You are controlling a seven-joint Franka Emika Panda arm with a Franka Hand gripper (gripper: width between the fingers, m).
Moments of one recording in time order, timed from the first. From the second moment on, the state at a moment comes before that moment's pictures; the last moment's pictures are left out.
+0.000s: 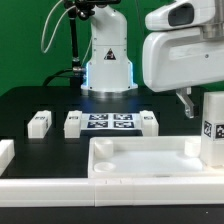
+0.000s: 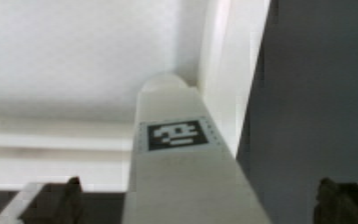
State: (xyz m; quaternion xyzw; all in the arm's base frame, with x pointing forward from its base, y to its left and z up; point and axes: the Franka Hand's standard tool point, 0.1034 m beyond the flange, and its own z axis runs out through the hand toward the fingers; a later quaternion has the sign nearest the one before) arm 0.634 0.115 0.112 -1.00 -0.05 -0.03 0.07
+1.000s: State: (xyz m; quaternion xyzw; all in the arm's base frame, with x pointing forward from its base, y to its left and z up) arm 0.632 0.108 0.109 -0.93 0.36 -0.02 0.08
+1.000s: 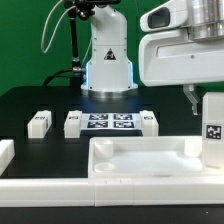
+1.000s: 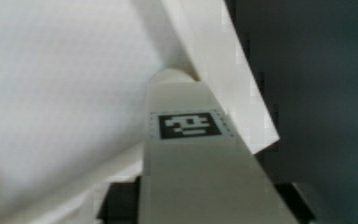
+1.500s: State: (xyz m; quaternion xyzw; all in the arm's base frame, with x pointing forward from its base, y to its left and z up) arm 0.633 0.115 0.108 -0.78 0.61 0.01 0.12
